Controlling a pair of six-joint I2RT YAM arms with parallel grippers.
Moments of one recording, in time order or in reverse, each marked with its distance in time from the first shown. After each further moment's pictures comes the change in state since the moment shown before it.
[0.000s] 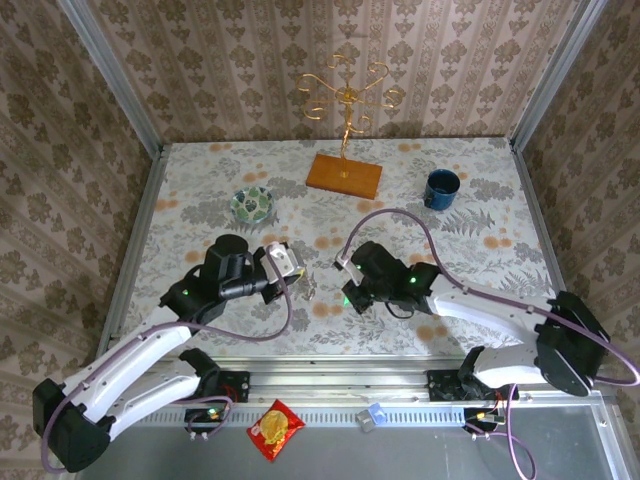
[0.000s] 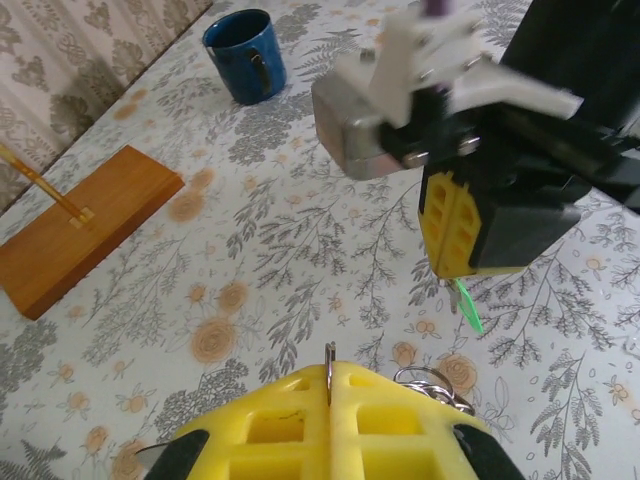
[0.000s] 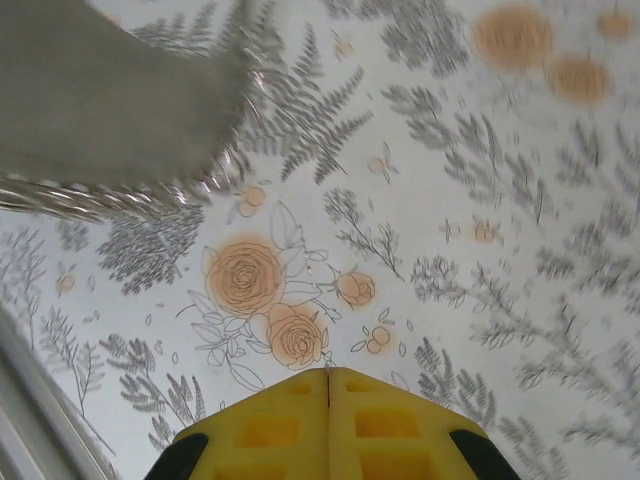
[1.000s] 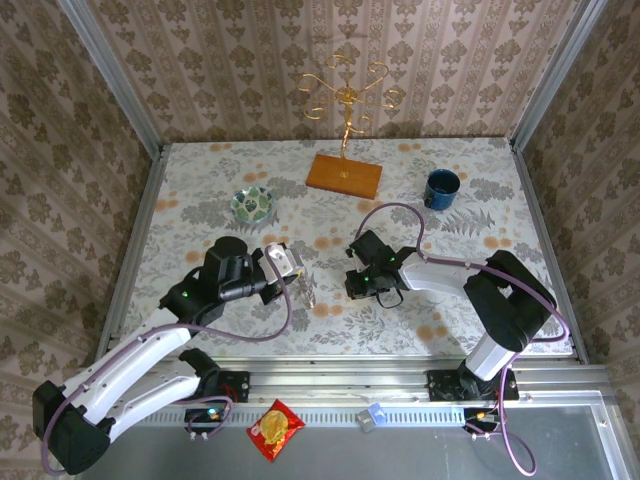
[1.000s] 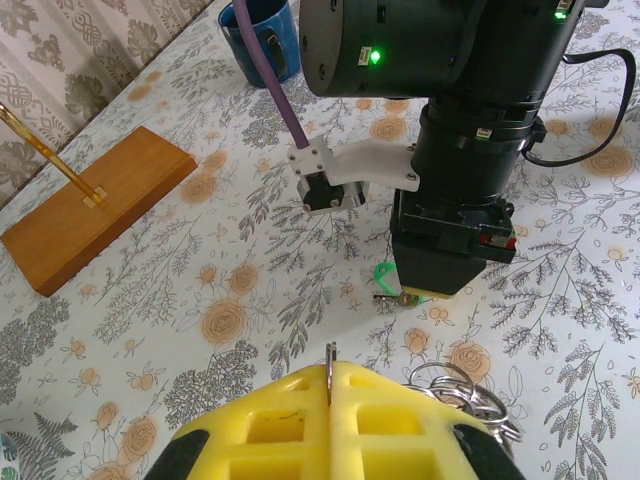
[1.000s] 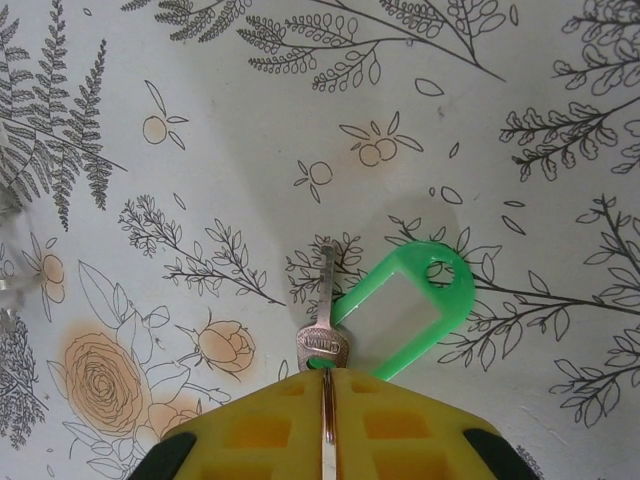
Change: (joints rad) left arm 0.007 -0.011 -0.021 0.000 -0.029 -0.006; right arm -0.169 0.321 0.034 0.082 -0.177 0.312
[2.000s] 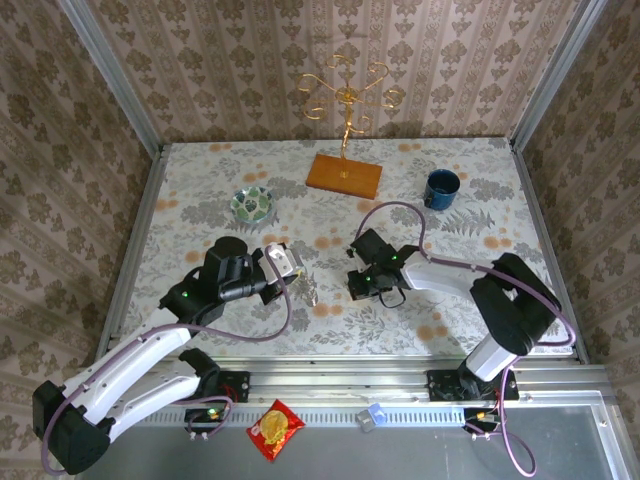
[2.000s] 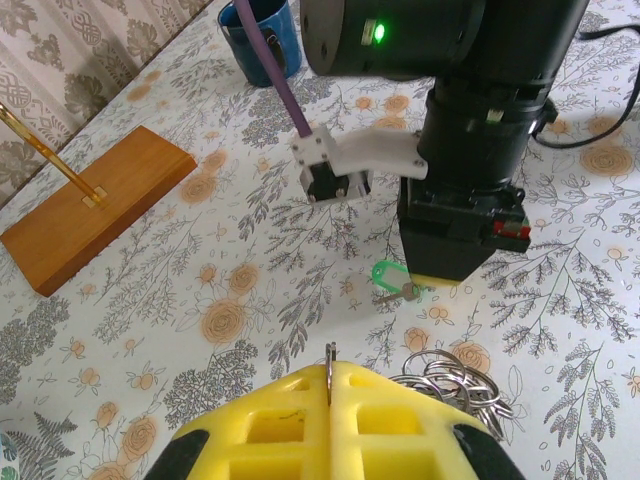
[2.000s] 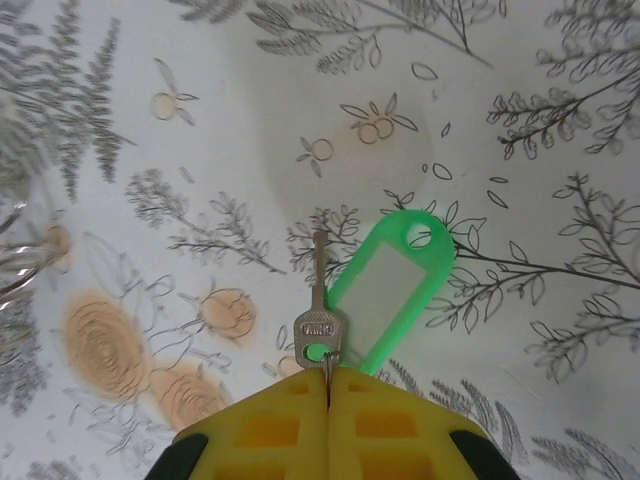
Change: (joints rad) left arm 0.000 0.000 0.000 -0.002 0.000 0.001; right arm 0.002 -0.060 0.014 -0.075 0.010 -0.058
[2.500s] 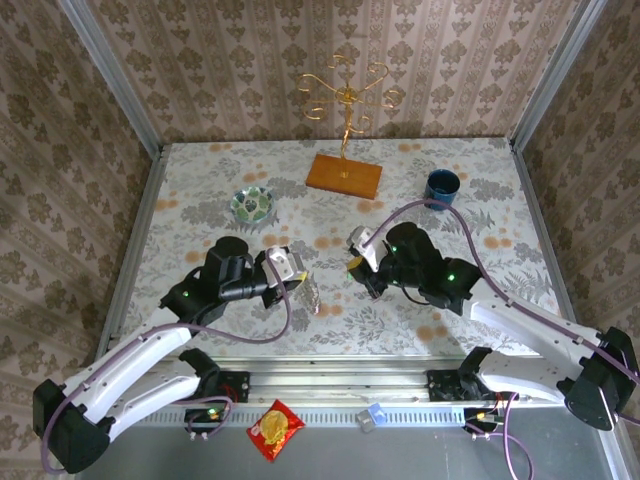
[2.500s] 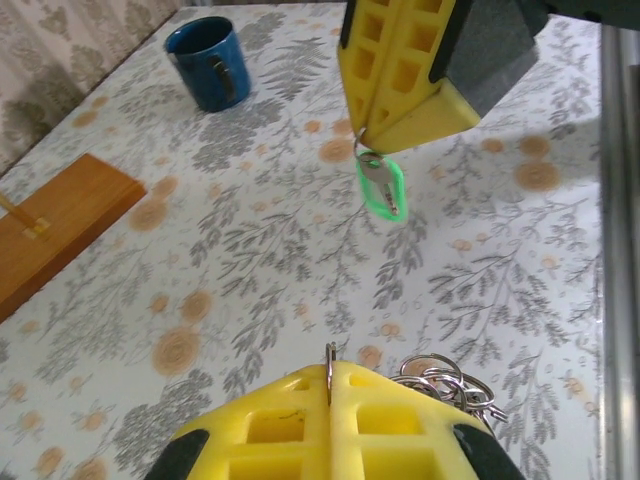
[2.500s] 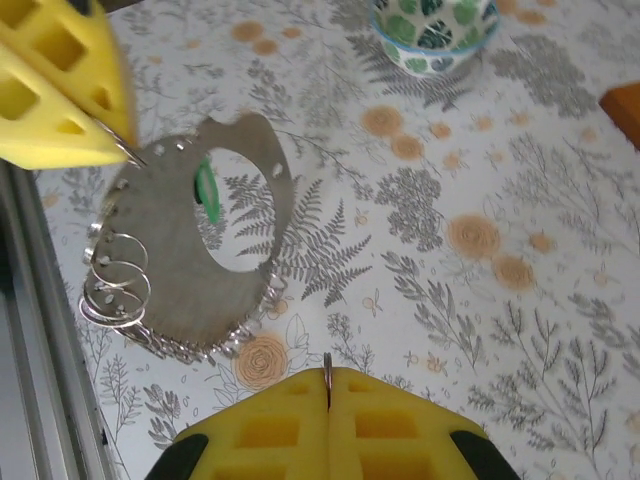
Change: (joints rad) left arm -0.013 0.014 0.002 0.009 0.125 -0.005; right arm 0.056 -0.510 -0.037 0.047 -0.042 -0.597
